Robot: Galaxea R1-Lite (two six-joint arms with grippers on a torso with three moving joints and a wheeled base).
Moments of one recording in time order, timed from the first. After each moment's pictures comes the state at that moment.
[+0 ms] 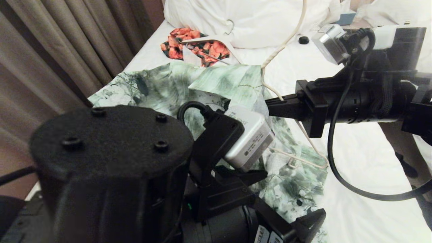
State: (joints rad) left arm -1.26 1.52 -0.94 -0.29 0.22 -0.15; right arm 0.50 1.68 -1.29 -0.31 0.92 -0.12
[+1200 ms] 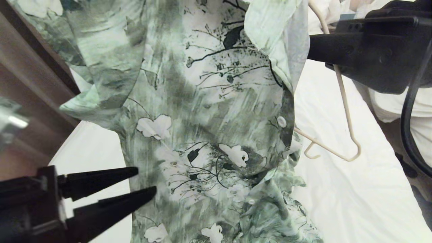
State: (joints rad) left arm -0.99 0.95 -0.76 0.05 0.22 -0.12; right arm 0.58 1.51 -1.37 -0.28 0.88 0.08
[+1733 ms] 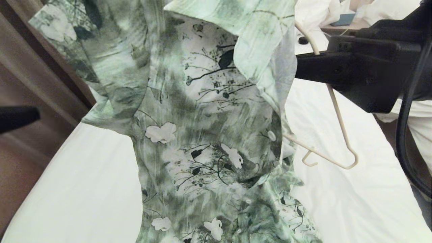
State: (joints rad) left arm -0.94 0.87 -1.17 0.41 0.22 0.02; right arm 0.61 1.51 -1.34 -0.24 0.86 0.02
